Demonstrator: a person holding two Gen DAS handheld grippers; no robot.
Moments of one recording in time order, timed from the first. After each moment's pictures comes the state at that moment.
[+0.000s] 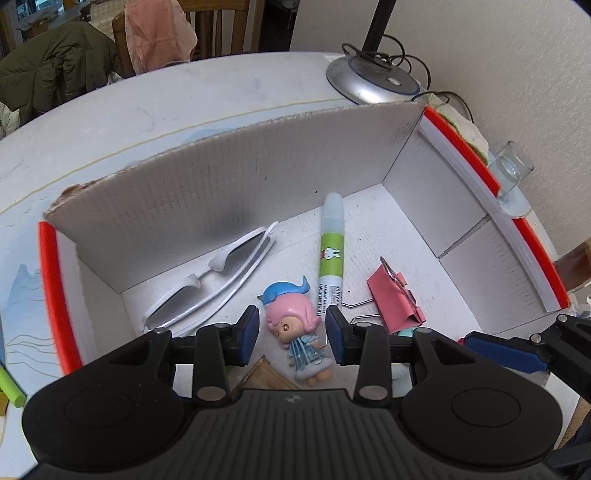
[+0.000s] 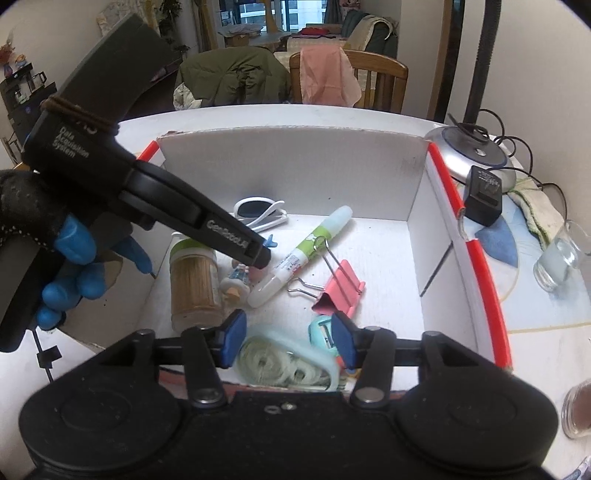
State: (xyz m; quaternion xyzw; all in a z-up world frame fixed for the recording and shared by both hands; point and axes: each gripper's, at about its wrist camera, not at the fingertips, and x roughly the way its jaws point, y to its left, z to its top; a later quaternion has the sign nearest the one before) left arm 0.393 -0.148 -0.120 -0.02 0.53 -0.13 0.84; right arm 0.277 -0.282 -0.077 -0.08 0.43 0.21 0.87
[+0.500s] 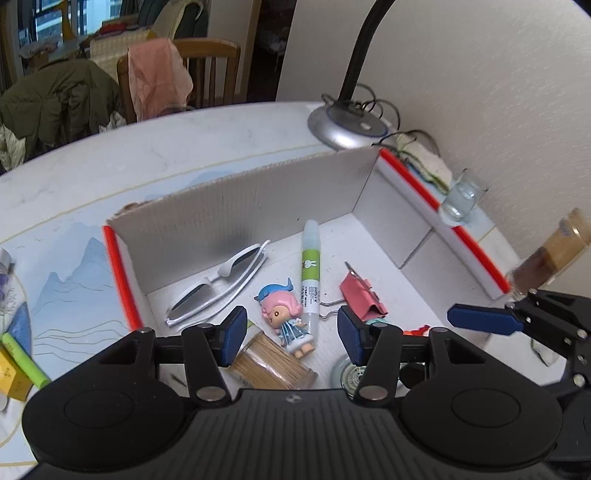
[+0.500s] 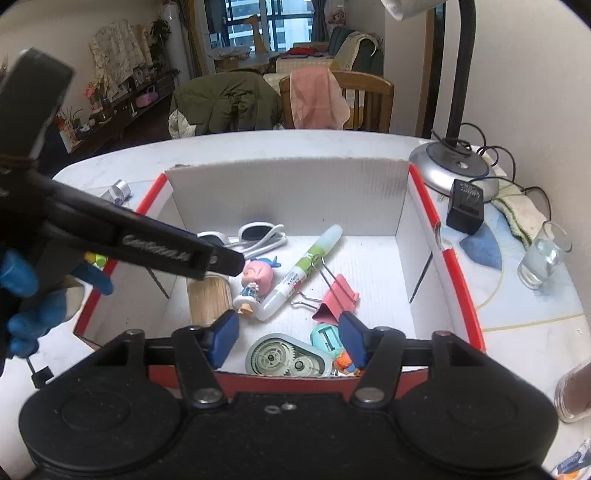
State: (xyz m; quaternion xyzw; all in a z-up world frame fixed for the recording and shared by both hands) left arm 0.337 -0.130 -0.071 -0.03 0.46 -0.15 0.88; right arm 0.256 -0.288 -0.050 -0.05 0.40 0.20 0.89
